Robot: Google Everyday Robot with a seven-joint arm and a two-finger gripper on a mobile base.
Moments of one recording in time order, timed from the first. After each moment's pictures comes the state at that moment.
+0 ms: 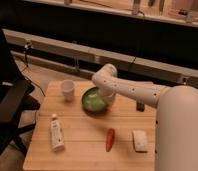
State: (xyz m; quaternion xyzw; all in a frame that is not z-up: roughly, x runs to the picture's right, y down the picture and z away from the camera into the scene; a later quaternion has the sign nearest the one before) arm 0.073 0.094 0.880 -0.30 -0.09 -0.46 0.83
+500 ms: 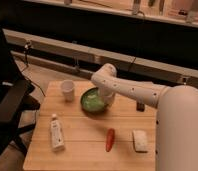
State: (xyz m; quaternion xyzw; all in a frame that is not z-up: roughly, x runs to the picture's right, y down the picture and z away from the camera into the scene) arm 0.077 0.095 0.878 -0.30 -0.10 -0.48 0.82
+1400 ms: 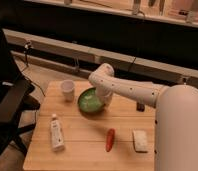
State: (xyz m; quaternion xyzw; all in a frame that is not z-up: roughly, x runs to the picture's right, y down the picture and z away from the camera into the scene) arm 0.064 0.093 0.877 -0.29 -0.11 -0.49 0.82
